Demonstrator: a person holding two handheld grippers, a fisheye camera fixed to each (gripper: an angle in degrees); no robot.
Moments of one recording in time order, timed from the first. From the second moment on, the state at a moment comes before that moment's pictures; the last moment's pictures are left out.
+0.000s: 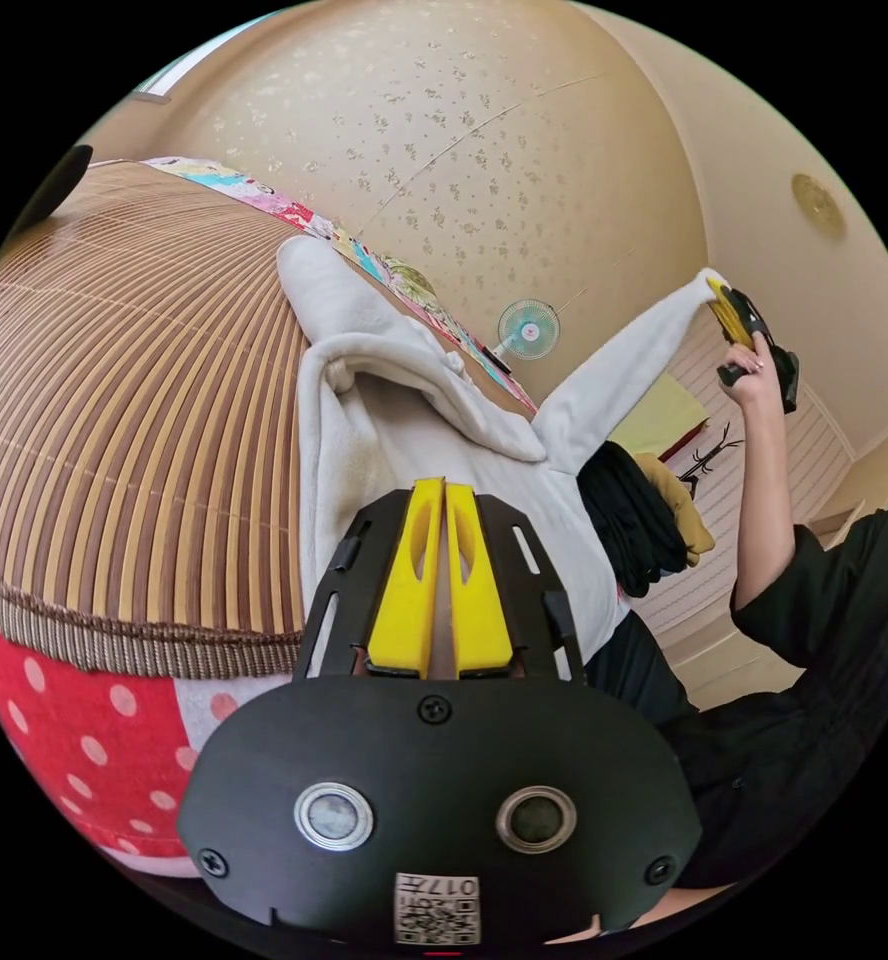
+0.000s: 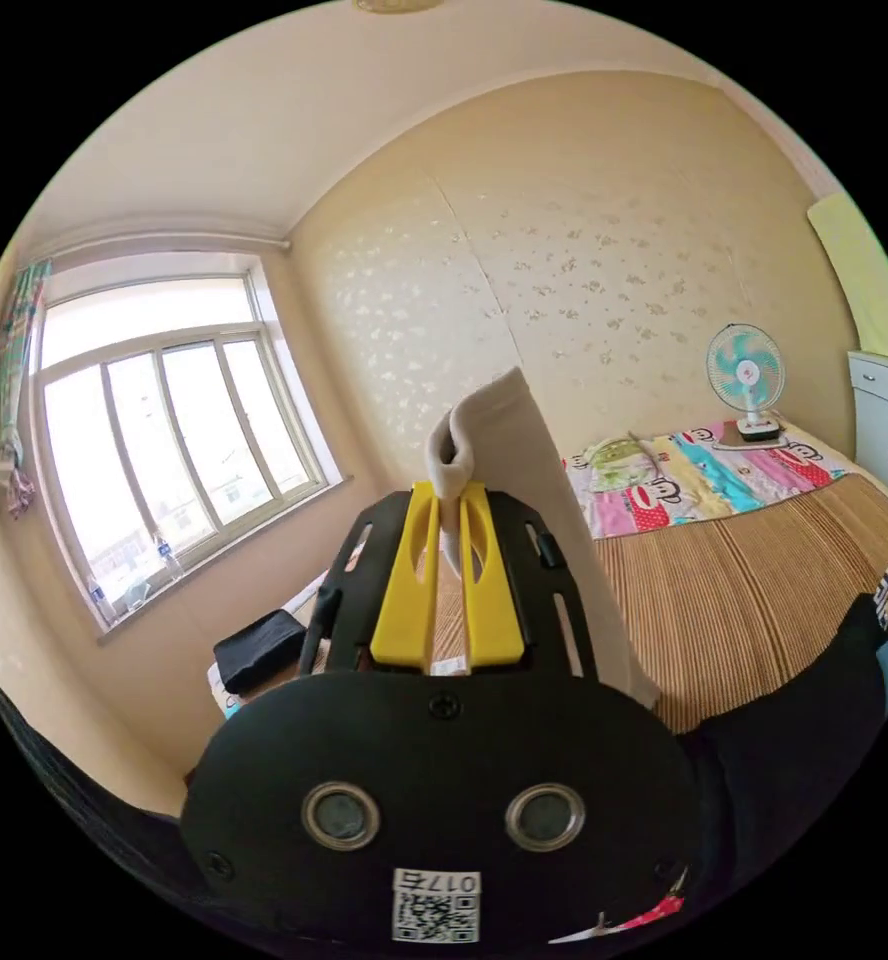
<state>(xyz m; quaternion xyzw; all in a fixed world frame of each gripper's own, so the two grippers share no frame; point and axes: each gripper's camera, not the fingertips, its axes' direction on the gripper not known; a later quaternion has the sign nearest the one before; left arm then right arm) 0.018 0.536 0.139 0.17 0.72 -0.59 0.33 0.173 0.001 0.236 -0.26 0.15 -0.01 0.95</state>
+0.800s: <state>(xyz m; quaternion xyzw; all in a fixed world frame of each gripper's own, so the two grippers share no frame) 0.037 0.469 0.118 0.16 0.72 -0.59 0.33 0.292 0.350 0.077 -0.63 0.21 0.03 0.75</state>
